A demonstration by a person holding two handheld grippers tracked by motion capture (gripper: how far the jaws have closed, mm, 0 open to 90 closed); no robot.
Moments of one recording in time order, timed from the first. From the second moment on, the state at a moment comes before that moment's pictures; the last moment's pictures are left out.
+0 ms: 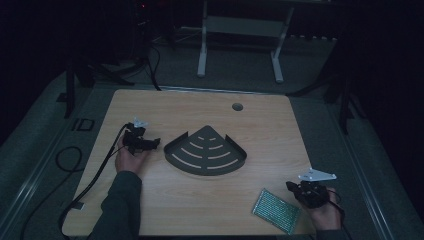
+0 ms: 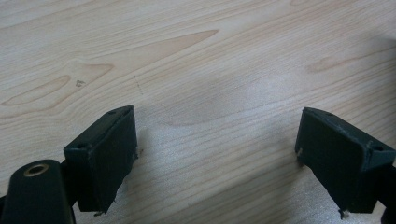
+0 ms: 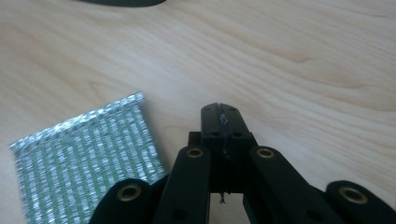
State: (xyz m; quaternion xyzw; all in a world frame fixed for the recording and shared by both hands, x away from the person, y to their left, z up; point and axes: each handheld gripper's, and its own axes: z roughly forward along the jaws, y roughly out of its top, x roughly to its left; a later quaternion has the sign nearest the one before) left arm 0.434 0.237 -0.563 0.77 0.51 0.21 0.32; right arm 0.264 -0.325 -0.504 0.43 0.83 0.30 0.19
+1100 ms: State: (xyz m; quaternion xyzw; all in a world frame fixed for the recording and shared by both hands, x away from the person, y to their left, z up) left arm 0.434 0.237 -0.563 0.77 0.51 0.21 0.32; right arm 0.237 -0.295 -0.526 0.39 0.86 0.29 0.15
